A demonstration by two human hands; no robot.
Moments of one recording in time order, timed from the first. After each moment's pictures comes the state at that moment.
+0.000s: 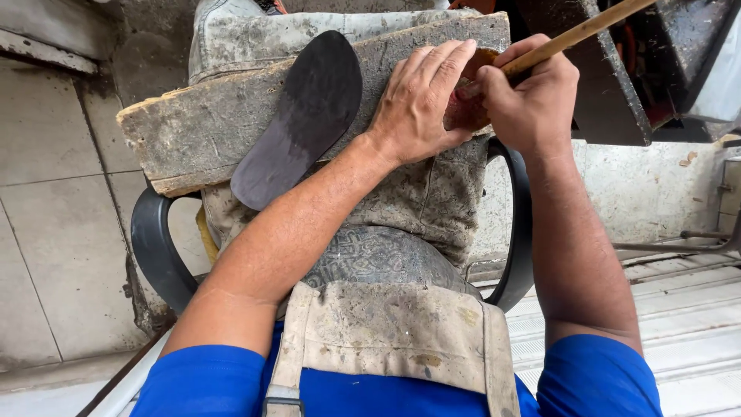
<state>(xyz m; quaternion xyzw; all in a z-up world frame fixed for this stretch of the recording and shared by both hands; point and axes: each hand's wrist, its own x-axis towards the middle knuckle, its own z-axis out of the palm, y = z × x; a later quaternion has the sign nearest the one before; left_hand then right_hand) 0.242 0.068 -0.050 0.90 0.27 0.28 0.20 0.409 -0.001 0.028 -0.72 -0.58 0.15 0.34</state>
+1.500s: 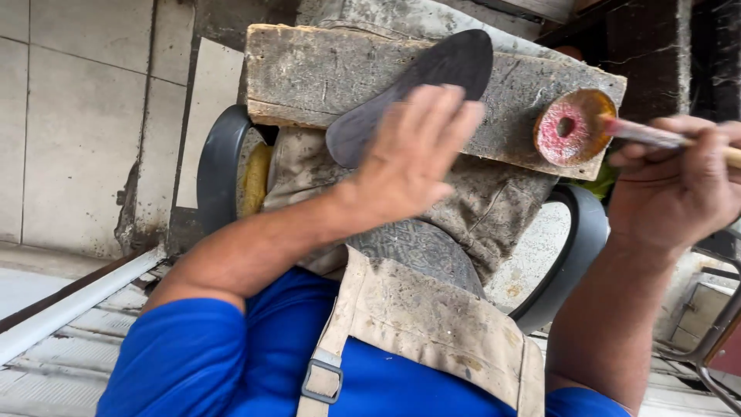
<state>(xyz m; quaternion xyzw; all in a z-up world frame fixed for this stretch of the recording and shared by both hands) 0.081 0.015 0.026 0.90 0.37 0.21 0.12 0.389 -0.023 0.063 -0.56 -0.29 0.40 0.67</state>
